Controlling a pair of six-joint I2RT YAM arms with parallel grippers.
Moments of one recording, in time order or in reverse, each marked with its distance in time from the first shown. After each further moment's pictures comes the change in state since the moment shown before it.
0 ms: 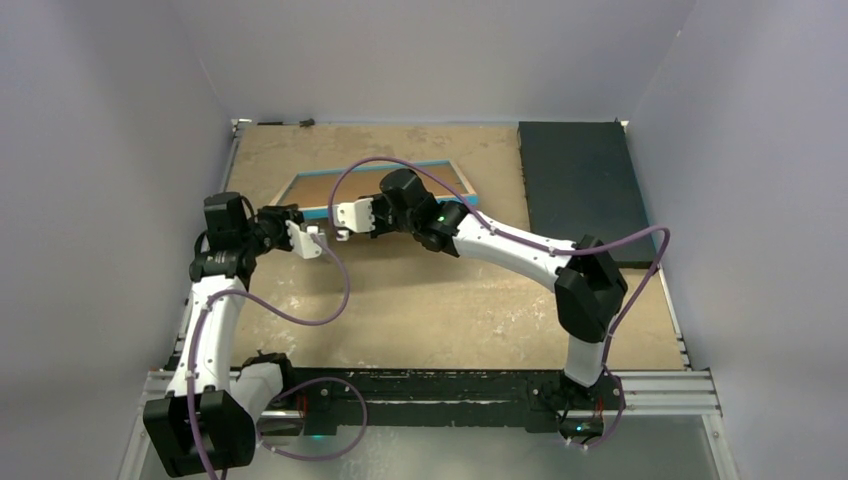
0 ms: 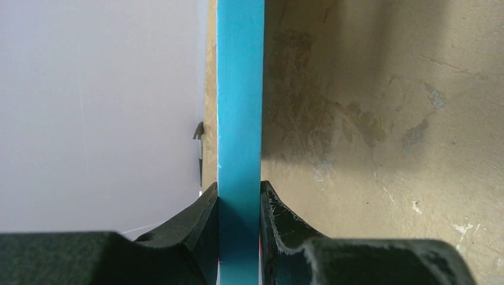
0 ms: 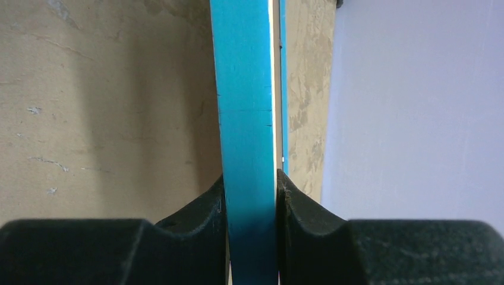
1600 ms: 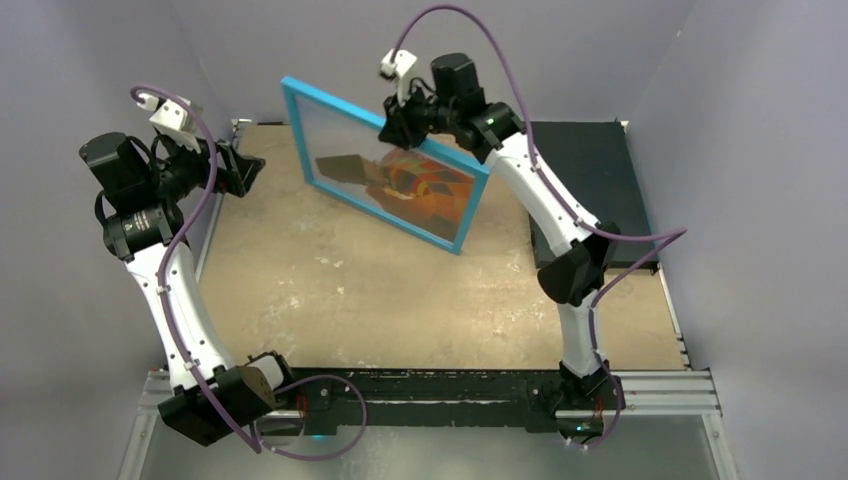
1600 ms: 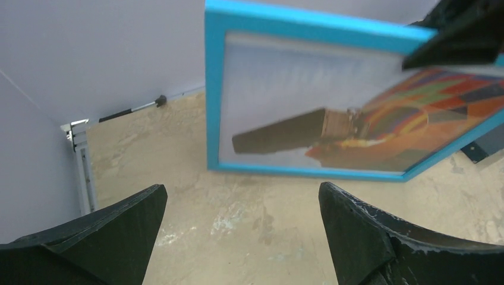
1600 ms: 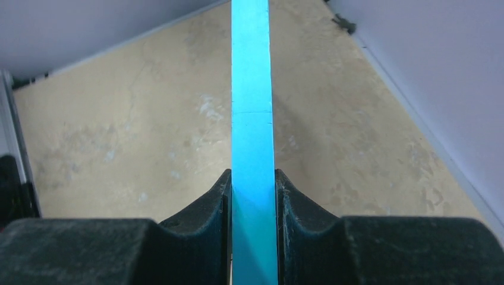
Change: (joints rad) left arm 0.359 0.161 0.598 -0.078 0.264 -1.403; right arm -0.262 0.215 0.827 -0.487 -0.454 0.809
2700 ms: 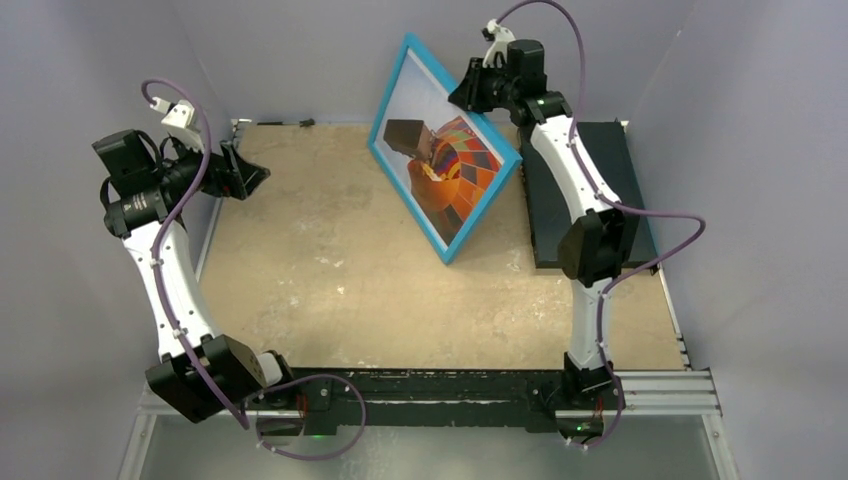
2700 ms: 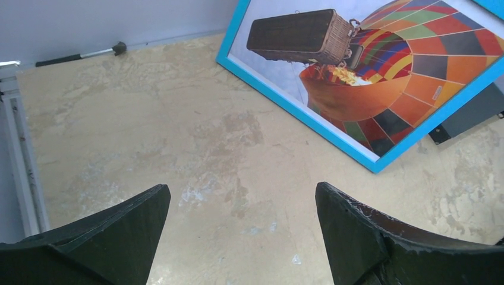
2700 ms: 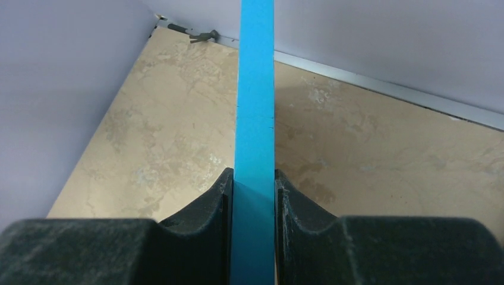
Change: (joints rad) left arm 0.003 0.102 0.013 -0.155 0.016 0.052; right arm -0.349 0.064 -0.093 0.220 0.067 0.444
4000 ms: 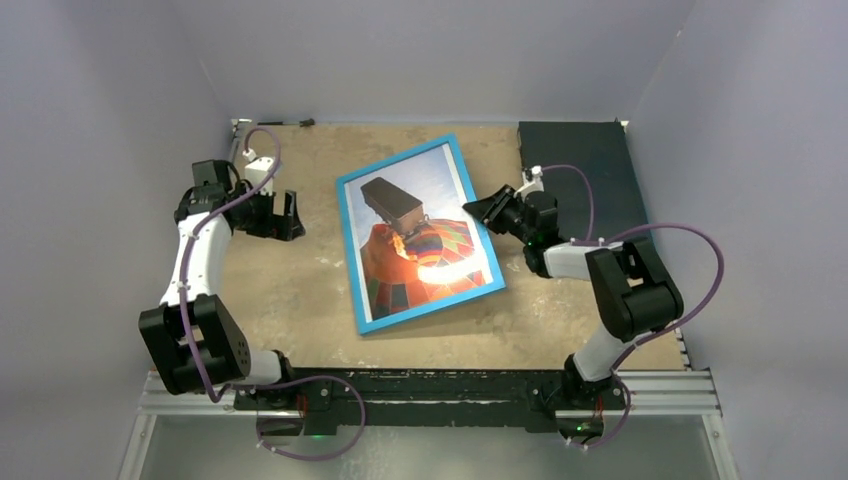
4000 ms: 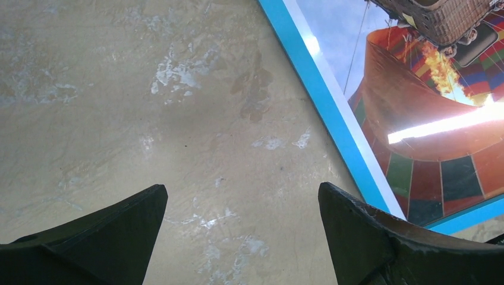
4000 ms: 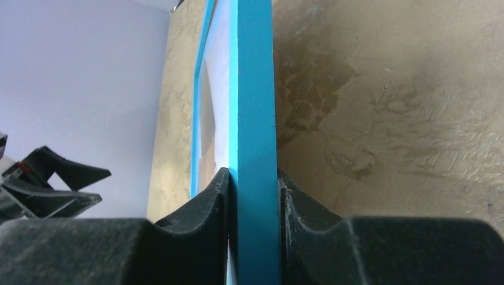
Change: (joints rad) left arm -0.234 0.134 -0.295 -0.064 -0.431 0.142; right arm -0.024 -0.462 -1.571 1.184 0.023 0.637
